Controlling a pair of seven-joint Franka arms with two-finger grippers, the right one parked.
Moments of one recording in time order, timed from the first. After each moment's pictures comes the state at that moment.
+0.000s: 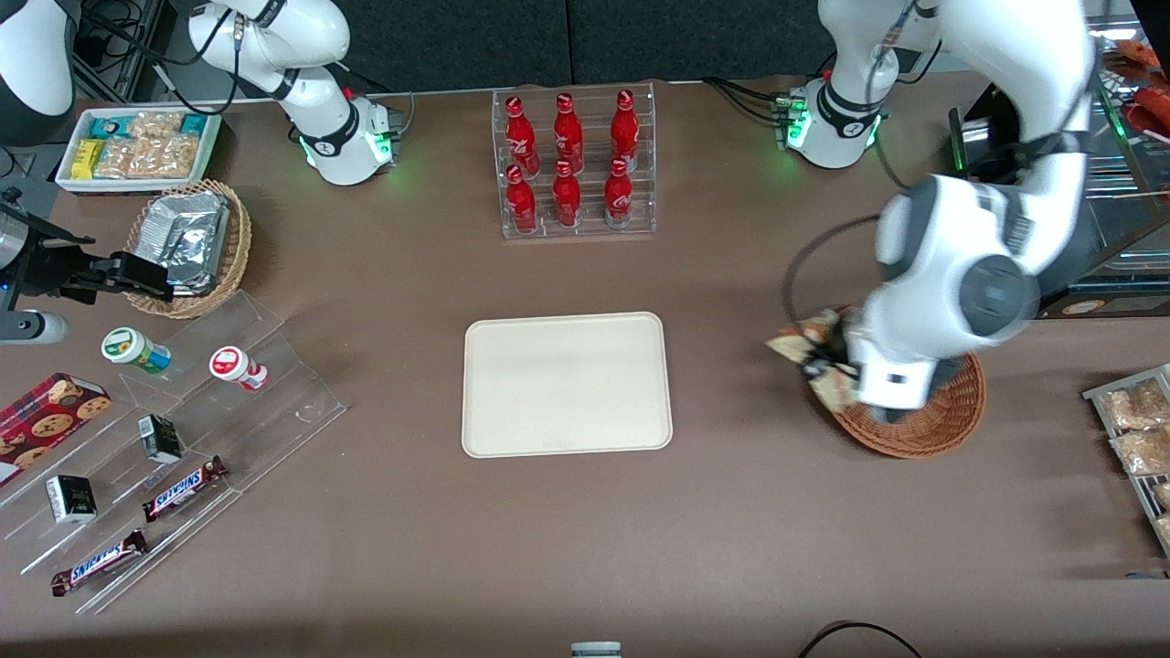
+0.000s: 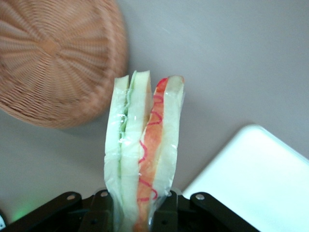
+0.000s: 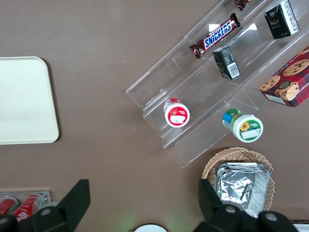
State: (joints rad) arm -0.41 0.32 0.08 -1.64 -0.16 1.80 -0.87
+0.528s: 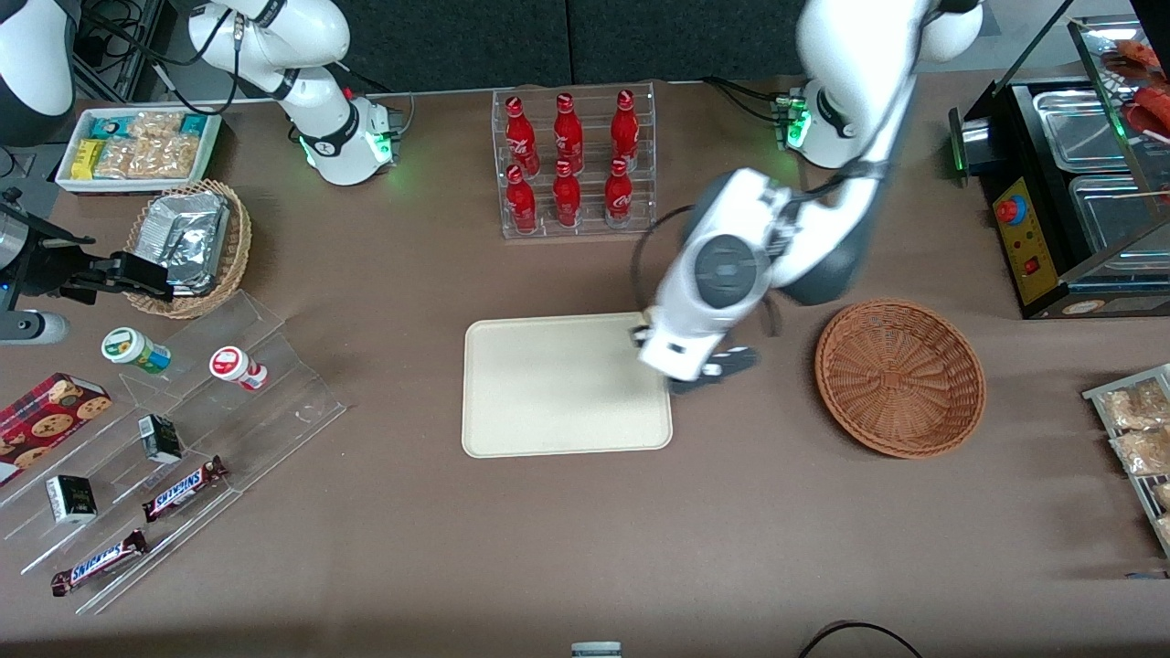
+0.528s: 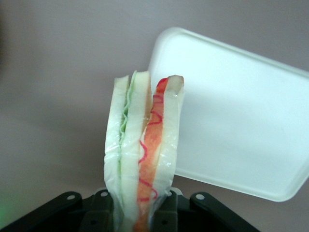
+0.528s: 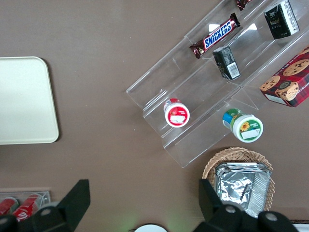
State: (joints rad) arm -0.70 0.55 0.07 -1.43 -0.21 1.85 -0.87
